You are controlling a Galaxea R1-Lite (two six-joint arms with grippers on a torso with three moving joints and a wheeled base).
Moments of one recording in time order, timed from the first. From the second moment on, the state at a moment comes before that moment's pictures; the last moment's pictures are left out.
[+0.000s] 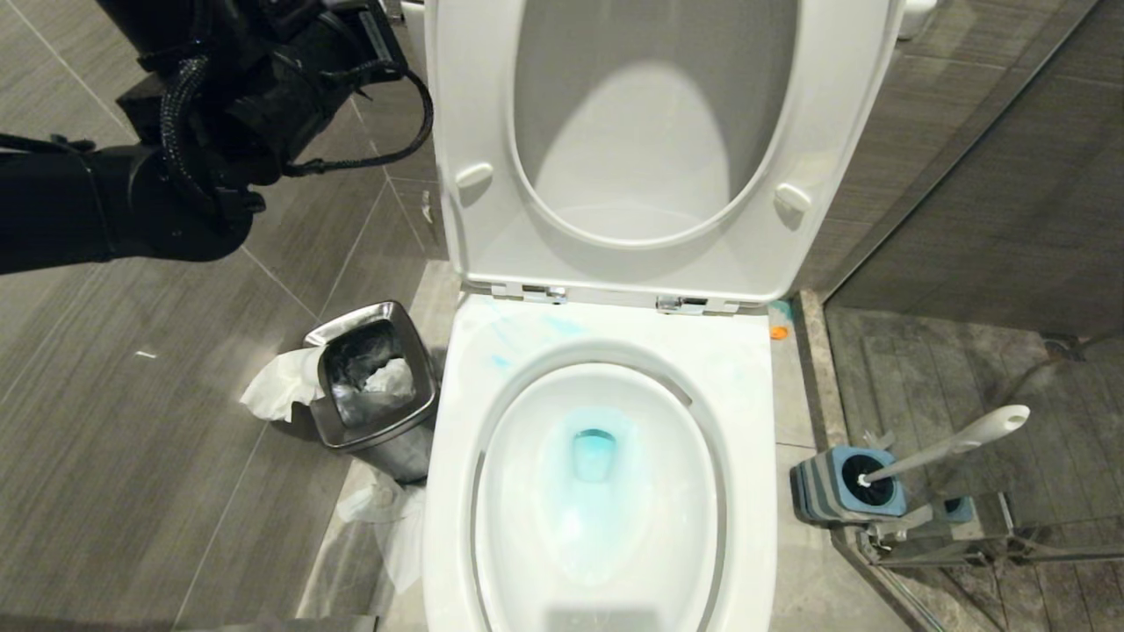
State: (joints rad) left arm -0.34 1.91 -1.74 -0.68 0.07 -0.02; right arm 0.01 0.00 0.00 0.00 0.00 0.00
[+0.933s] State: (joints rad) left arm -0.35 2.03 -1.75 -0.75 0.06 0.02; right arm 0.01 0.00 0.00 0.00 0.00 0.00
